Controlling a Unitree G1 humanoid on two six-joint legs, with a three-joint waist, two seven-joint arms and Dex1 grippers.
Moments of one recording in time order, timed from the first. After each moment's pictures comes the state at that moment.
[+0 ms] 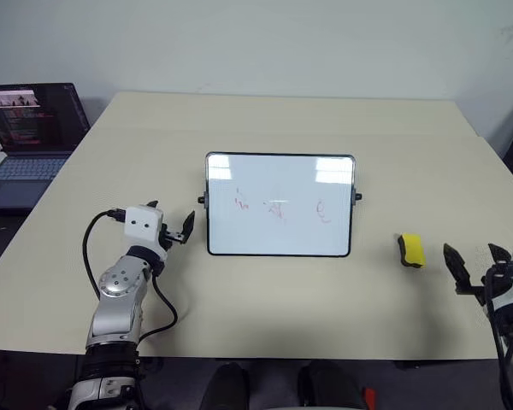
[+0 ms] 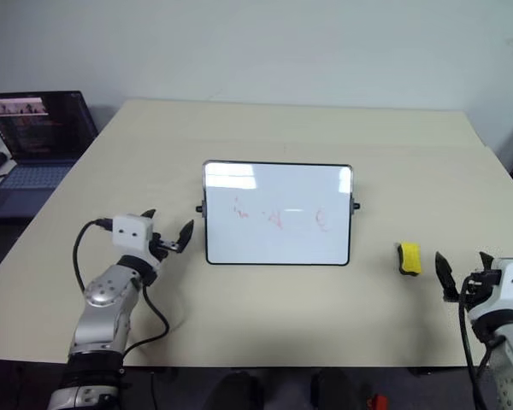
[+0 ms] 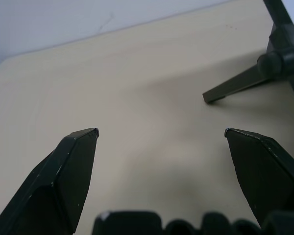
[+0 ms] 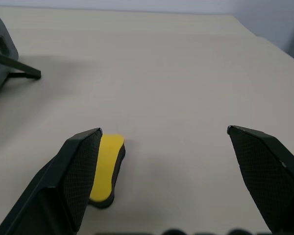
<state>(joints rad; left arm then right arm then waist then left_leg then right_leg) -0.21 0.40 0.18 0.20 -0.11 -0.01 -0.34 0.29 -0.41 -0.52 -0.46 0.45 0.40 0.31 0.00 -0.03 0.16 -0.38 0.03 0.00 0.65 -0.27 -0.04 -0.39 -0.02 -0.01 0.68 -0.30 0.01</state>
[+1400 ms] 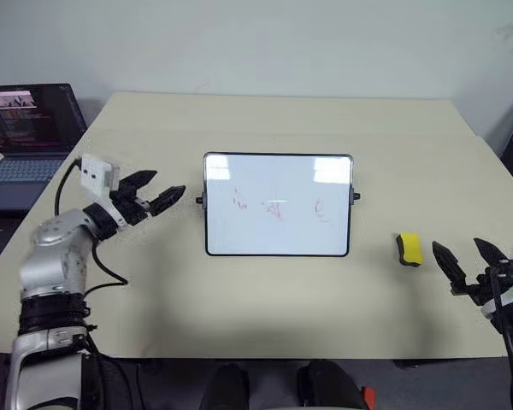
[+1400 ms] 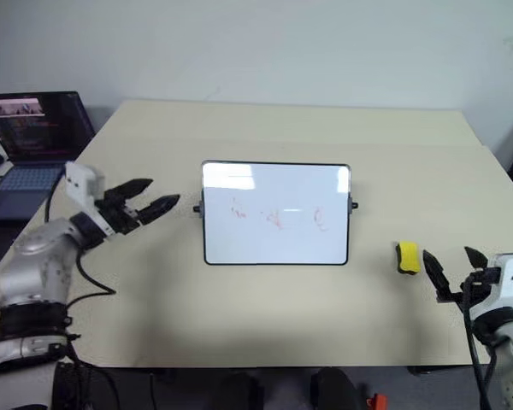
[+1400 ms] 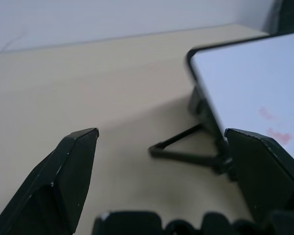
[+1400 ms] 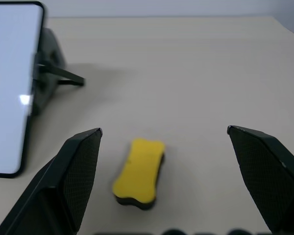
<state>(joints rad) -0.48 0.74 0.27 0.23 -0.48 0.36 -0.95 0.30 -0.50 -0.53 -0.58 0.61 0.50 0.39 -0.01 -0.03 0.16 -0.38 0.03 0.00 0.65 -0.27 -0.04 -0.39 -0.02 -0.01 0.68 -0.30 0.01</state>
